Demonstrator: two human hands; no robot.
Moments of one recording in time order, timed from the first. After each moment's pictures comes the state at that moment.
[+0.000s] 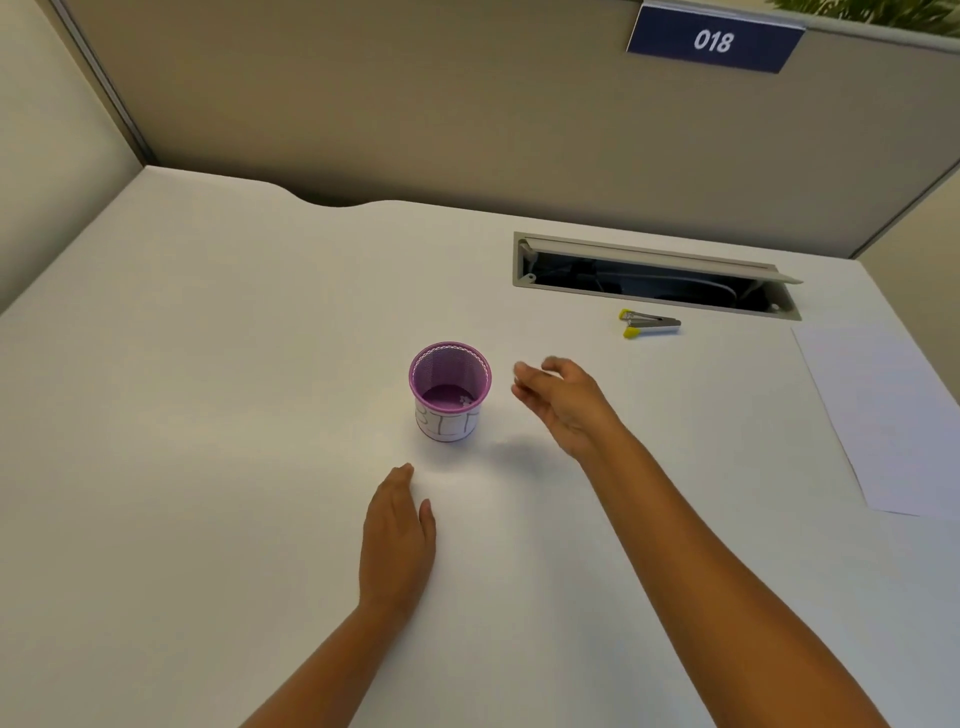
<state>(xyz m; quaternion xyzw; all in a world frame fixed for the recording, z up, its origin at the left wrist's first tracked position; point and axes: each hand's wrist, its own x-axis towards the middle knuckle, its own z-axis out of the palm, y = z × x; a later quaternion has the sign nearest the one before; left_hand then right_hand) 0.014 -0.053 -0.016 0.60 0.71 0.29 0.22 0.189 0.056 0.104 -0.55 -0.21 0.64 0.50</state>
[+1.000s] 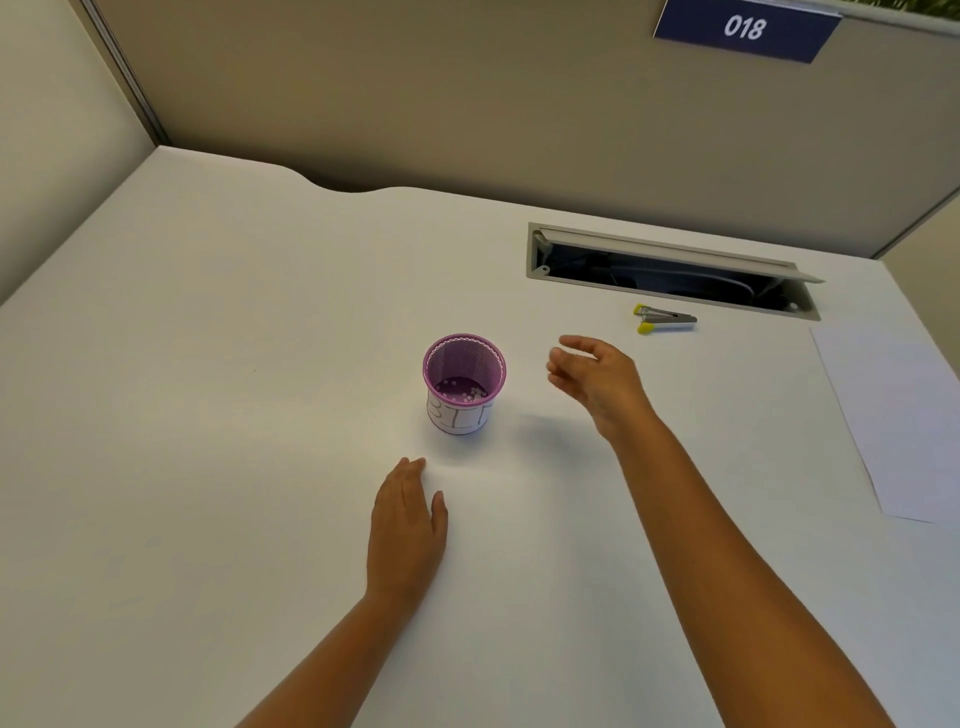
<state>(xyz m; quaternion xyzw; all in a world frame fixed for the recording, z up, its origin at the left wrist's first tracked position) 0.013 -0.054 -0.011 0.60 0.71 0.27 0.23 0.207 0.069 0.104 -0.63 -0.31 0.54 0.46</state>
